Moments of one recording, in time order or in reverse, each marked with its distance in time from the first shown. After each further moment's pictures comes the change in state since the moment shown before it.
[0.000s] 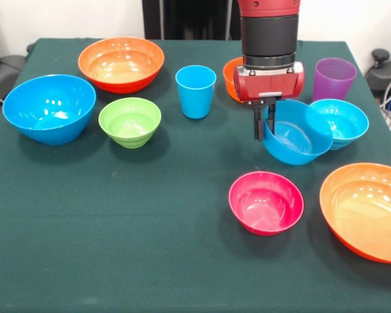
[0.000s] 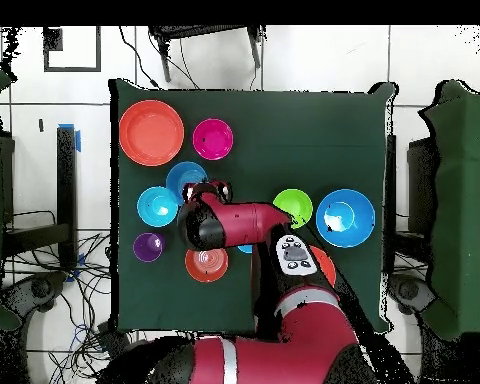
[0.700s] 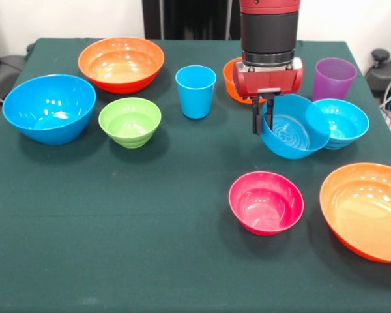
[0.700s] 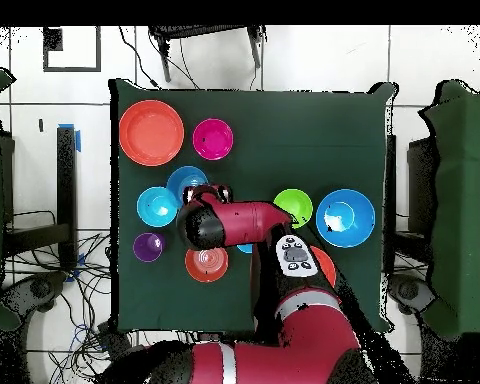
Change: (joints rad) arm 0.000 -0.013 0.002 0.000 0.000 0.078 0.000
